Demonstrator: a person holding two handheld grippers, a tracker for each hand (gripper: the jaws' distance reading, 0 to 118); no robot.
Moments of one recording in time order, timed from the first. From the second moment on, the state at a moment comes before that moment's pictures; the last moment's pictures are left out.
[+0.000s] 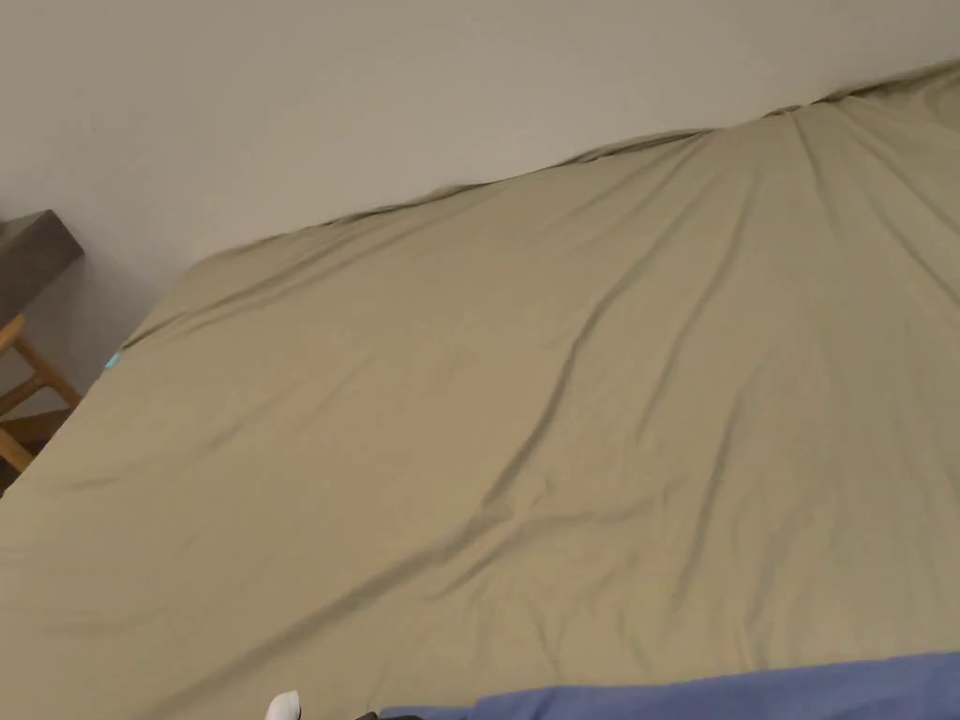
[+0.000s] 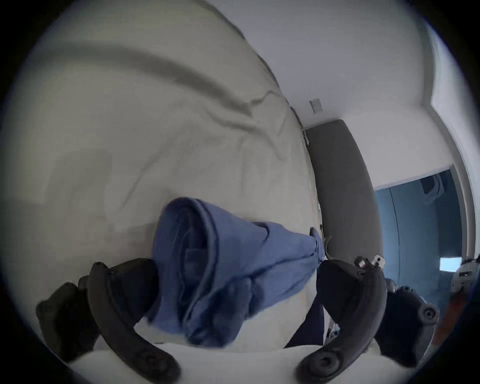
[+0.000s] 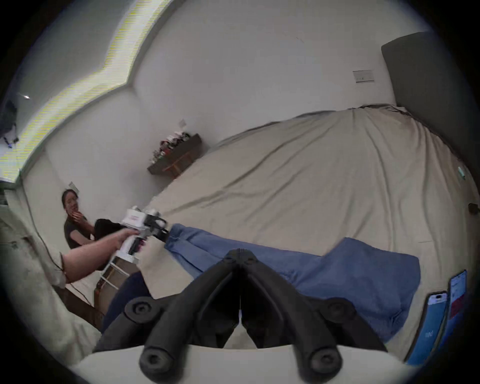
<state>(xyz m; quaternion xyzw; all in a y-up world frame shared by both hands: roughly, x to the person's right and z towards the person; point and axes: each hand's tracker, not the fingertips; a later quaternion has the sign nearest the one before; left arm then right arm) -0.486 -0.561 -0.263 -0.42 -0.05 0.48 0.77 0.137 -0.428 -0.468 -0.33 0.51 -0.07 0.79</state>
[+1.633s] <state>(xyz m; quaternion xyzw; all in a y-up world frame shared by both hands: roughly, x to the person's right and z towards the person) -0.312 -0.475 -0.328 -0.39 -0.01 0.42 0.82 0.125 -0.405 -0.483 -0.40 0.32 0.01 0.86</state>
